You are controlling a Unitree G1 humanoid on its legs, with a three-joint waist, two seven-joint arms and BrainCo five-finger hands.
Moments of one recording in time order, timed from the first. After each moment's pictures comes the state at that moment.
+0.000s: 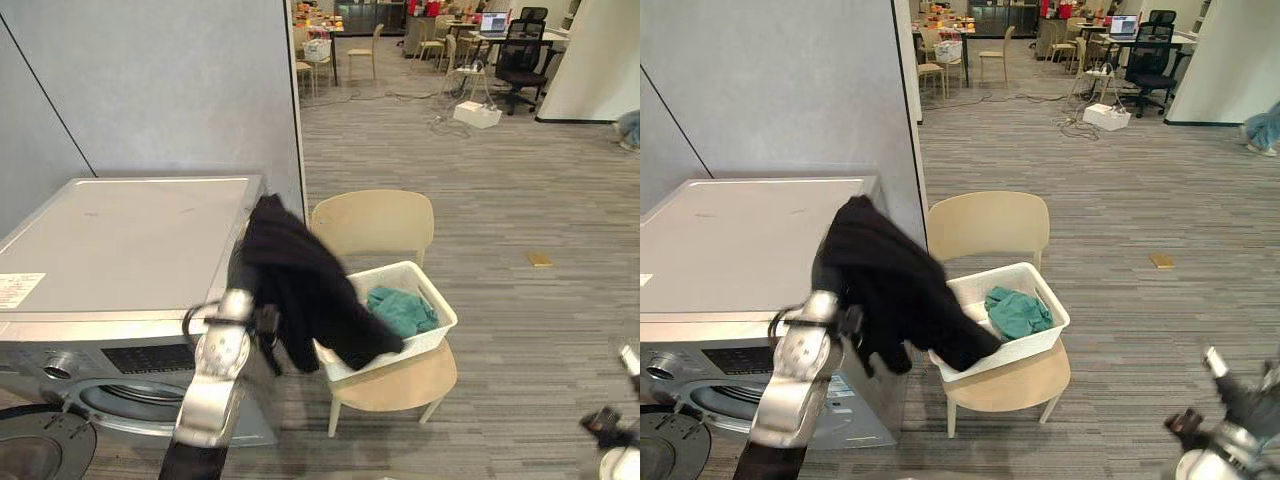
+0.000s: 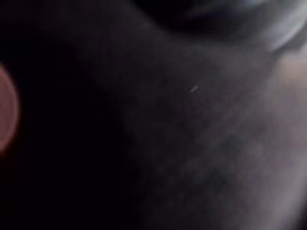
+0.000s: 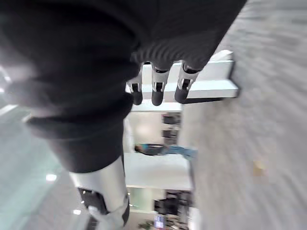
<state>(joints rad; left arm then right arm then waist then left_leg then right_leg) 0.15 0.13 -0.11 -0.38 -0.11 -0.09 0.06 0.48 0.13 -0.61 -0.24 0.14 -0.15 -0.20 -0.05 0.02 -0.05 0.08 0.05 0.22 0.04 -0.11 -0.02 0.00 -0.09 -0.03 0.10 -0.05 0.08</state>
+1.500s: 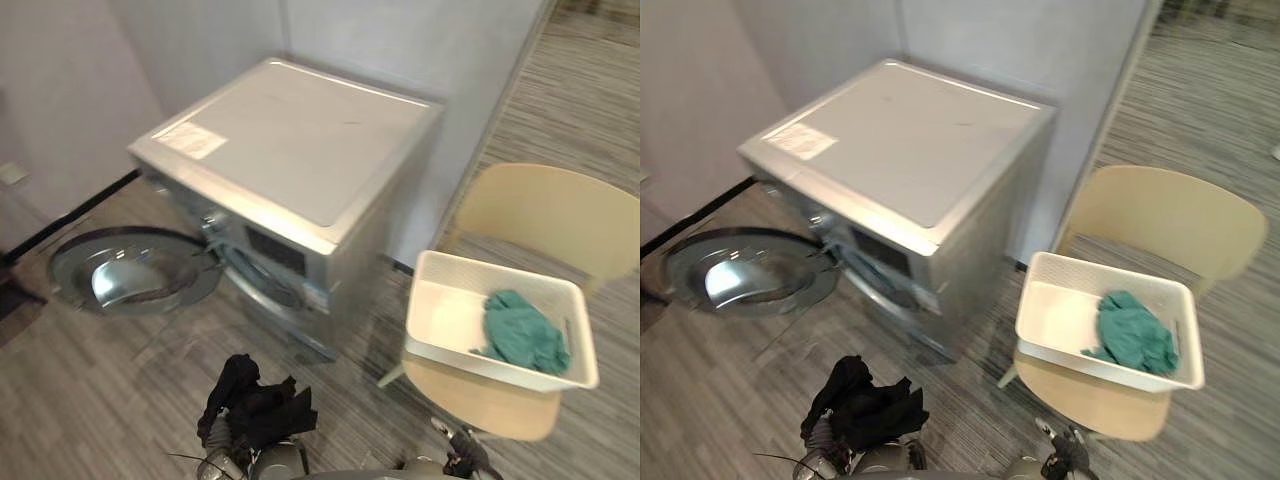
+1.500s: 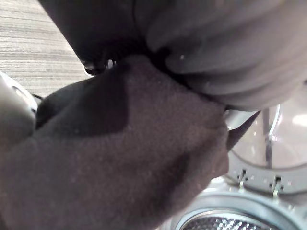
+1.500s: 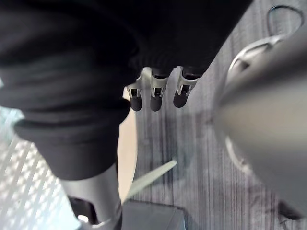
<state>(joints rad) 0.12 -0.08 0.42 0.83 -0.33 -0.09 0.08 0.13 0.02 -0.33 0.92 0.34 -0.09 -0.07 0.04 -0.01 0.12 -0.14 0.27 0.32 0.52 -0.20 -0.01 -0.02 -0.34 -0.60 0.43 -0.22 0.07</state>
